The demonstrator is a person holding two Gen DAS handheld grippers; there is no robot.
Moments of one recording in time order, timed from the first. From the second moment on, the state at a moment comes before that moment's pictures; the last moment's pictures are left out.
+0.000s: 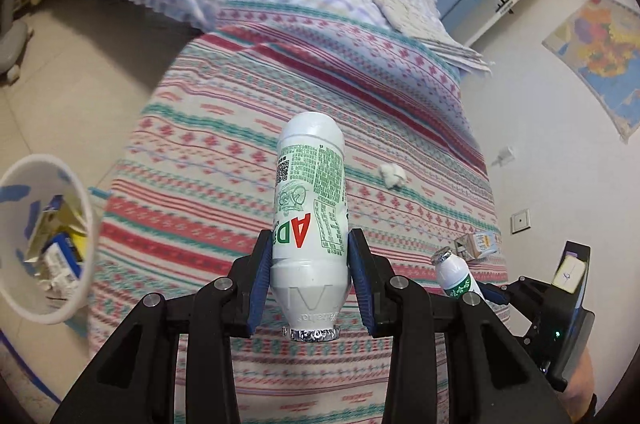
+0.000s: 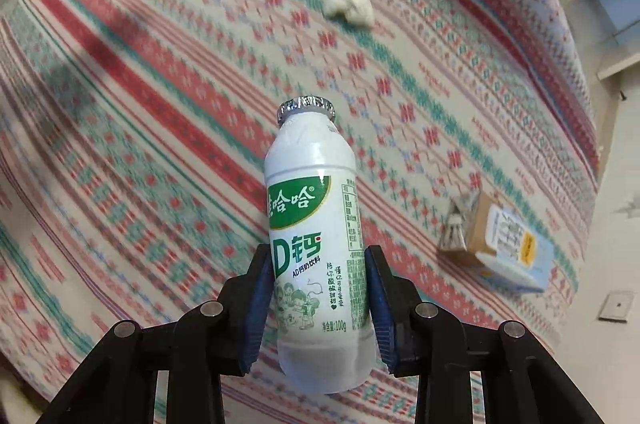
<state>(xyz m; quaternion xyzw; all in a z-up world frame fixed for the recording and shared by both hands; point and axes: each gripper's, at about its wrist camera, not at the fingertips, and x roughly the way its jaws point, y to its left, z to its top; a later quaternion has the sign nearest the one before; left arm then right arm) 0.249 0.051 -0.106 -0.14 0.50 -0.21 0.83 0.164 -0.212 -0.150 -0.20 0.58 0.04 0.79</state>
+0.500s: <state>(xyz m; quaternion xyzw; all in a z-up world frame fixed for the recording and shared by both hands) 0.250 0.223 -0.113 -0.21 0.51 -0.11 0.83 0.178 -0.096 -0.136 -0.18 0.54 0.11 0.82</state>
